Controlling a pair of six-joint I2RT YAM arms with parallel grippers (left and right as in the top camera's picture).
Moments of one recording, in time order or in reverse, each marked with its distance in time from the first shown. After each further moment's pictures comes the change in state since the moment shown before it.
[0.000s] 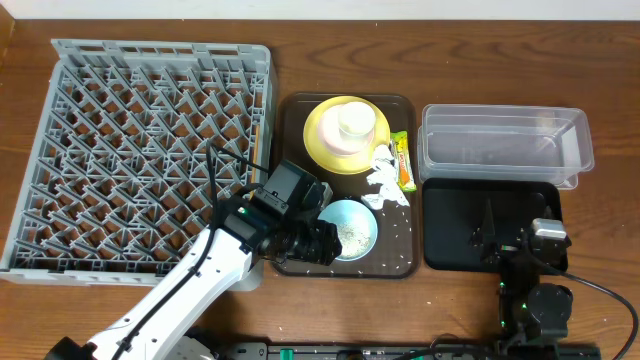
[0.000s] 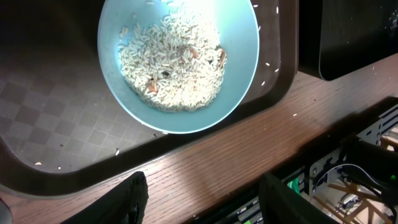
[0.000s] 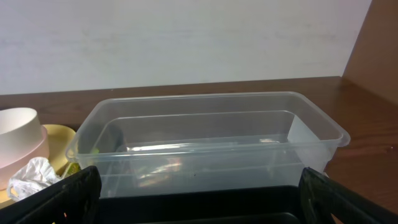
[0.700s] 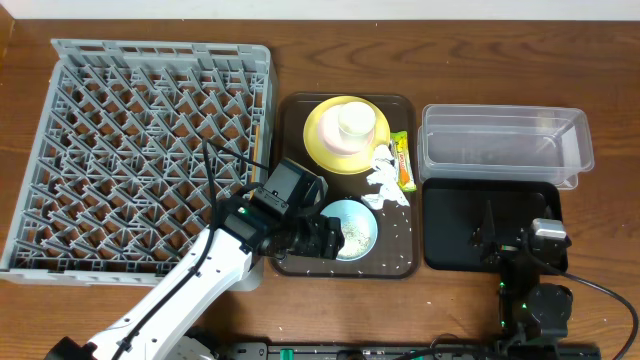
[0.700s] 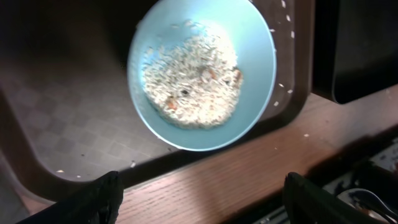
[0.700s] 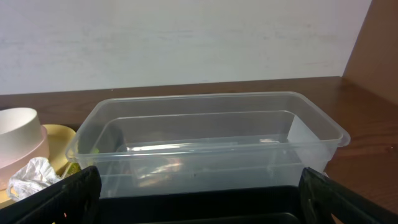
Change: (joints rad) left arm 0.000 0.000 0.000 0.030 -0.081 -0.040; right arm 0.000 0.000 0.000 0.000 0.000 0.000
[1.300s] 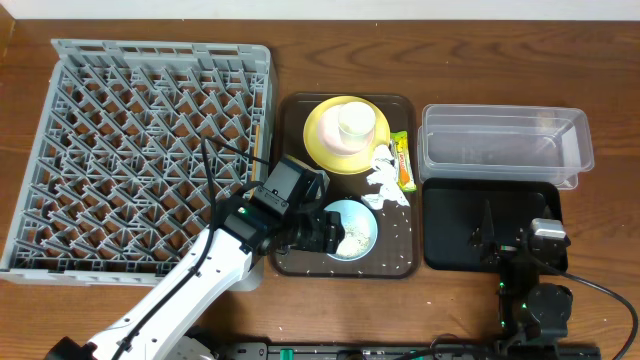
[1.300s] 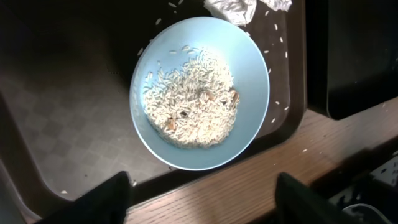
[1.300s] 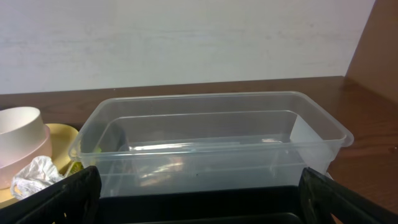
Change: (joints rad) left arm 0.000 0.000 0.000 0.057 -0.024 0.002; right arm 0.000 0.000 0.000 -0.002 -0.009 0.002
